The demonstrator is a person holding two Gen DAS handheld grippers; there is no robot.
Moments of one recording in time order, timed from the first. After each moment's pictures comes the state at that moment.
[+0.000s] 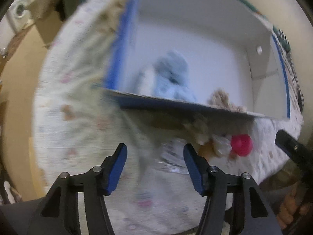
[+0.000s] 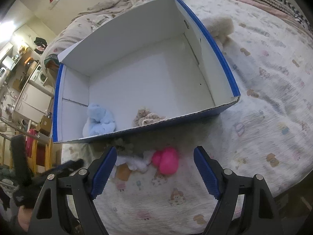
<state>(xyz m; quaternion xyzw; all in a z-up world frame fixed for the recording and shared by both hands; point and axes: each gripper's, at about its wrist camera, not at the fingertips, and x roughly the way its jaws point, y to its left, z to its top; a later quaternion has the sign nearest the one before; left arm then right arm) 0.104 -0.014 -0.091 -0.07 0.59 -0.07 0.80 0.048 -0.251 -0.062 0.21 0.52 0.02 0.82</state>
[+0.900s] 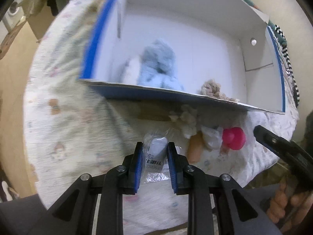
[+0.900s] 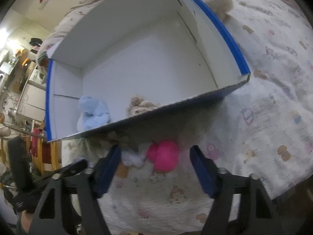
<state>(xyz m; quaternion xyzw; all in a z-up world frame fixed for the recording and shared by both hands) 0.106 -0.049 -0.099 -0.08 0.64 -0.12 0.76 0.060 -0.258 -0.094 0.24 0.57 0.03 0.79</state>
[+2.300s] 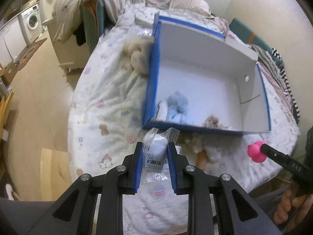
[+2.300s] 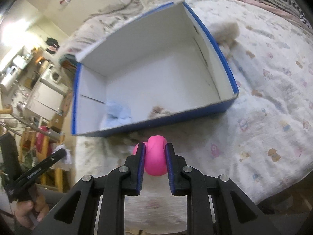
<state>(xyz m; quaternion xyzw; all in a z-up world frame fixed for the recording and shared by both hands) 0.069 0.019 -0.020 -0.07 0.52 -0.06 0.85 0.021 -0.260 -0.032 0.22 0.51 0.07 0.83</state>
